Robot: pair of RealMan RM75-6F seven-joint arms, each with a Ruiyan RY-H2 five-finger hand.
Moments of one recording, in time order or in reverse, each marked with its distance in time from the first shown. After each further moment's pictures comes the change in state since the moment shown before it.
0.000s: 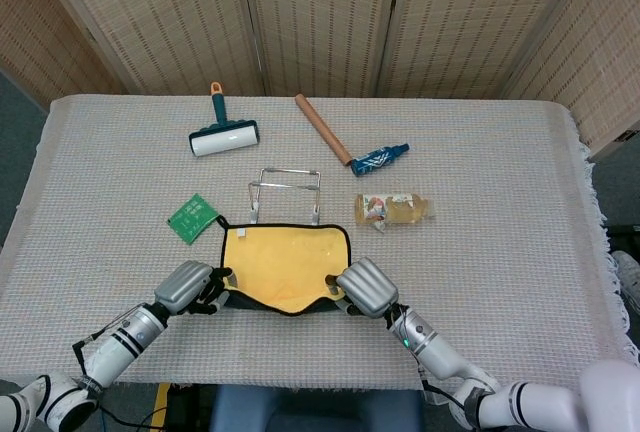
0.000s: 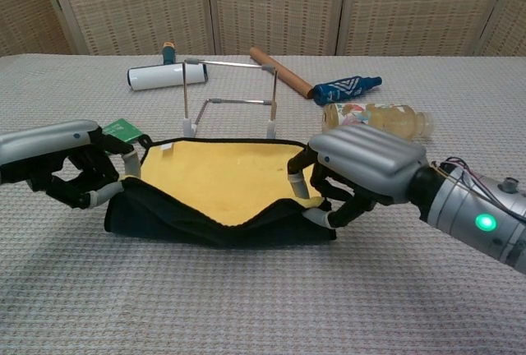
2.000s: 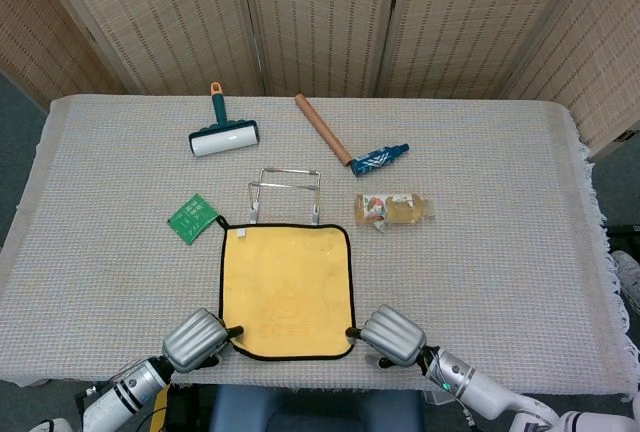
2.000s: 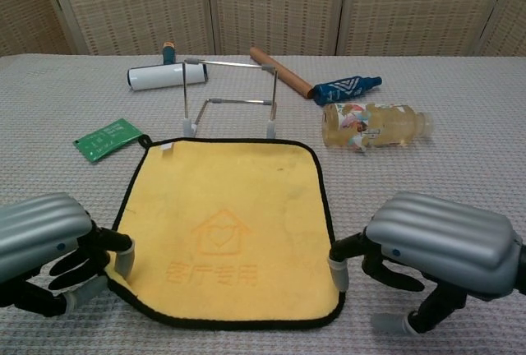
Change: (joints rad) left arm 0.155 -0.117 0.163 0.075 0.299 0.234 0.435; right arm -0.118 0.180 -0.172 -0.096 -0.306 -0.006 0.147
